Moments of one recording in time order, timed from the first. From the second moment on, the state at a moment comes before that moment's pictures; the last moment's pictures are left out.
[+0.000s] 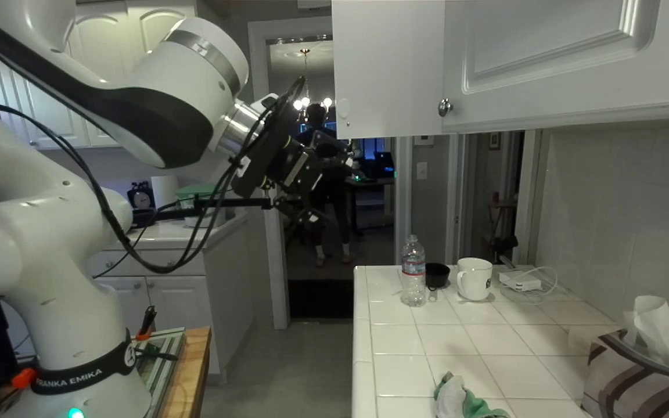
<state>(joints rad) -0.22 -0.66 -0.14 -2.69 -2.30 3.40 0.59</state>
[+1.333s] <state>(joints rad) -0.92 -0.79 0.30 -2.31 -2.26 3.82 1.67</state>
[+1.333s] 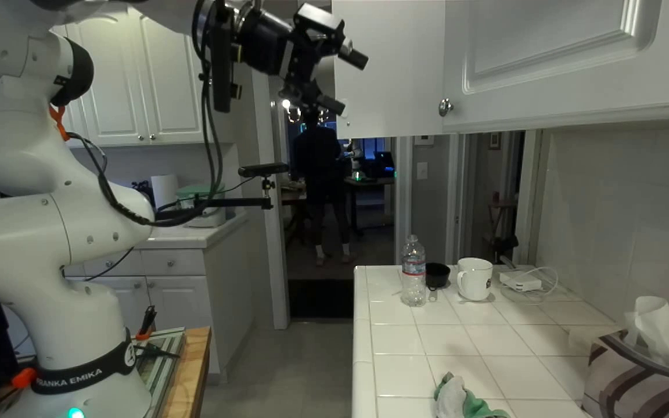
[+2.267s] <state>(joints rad) -1.16 -0.78 0.53 -2.20 -2.25 3.85 2.02</state>
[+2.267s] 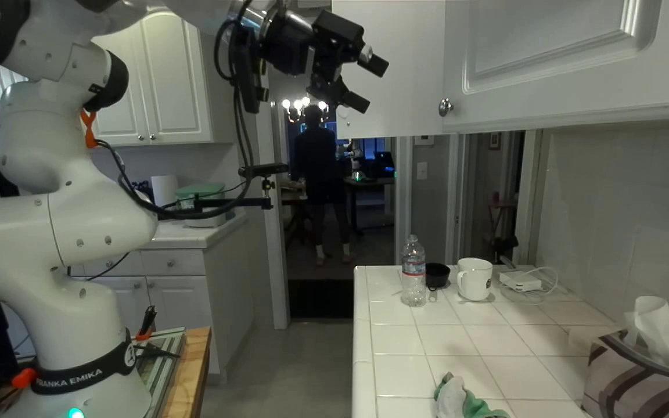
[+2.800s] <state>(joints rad) -1.46 -0.78 0.77 -1.92 -2.25 4.00 2.47</state>
